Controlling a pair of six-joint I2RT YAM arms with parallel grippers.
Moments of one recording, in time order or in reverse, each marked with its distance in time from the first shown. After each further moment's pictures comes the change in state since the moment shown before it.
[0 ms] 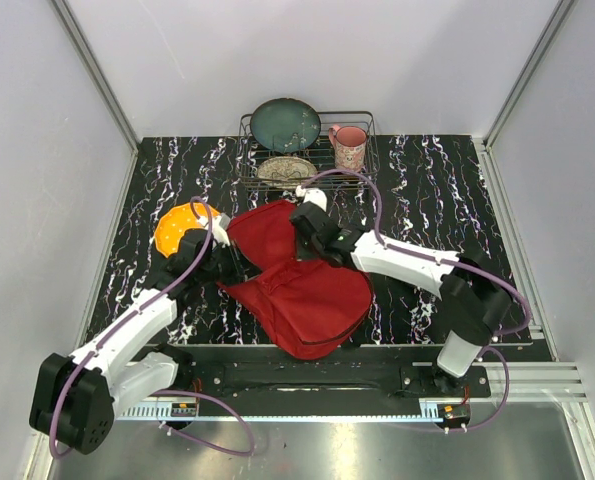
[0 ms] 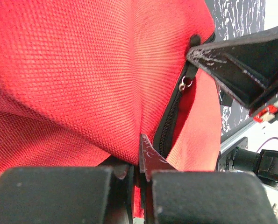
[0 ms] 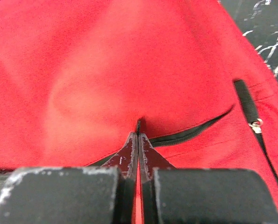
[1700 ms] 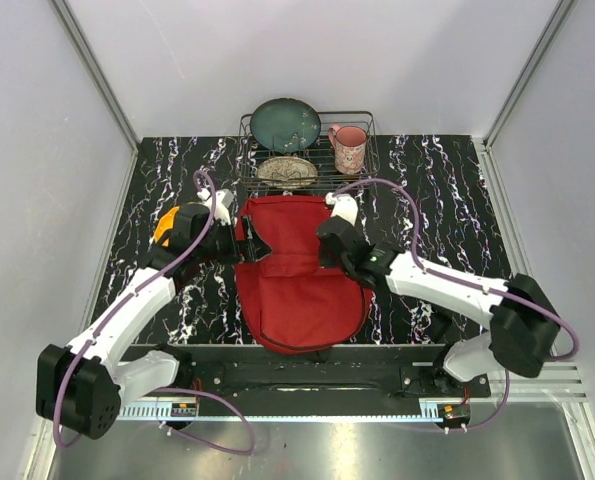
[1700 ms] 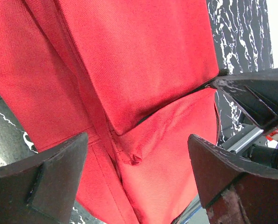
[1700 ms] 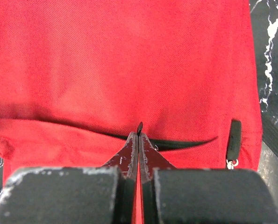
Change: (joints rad) left arm 0.040 0.097 0.233 -0.130 0.024 0.216; right arm 0.005 -0.318 -0.282 0.066 0.151 0.023
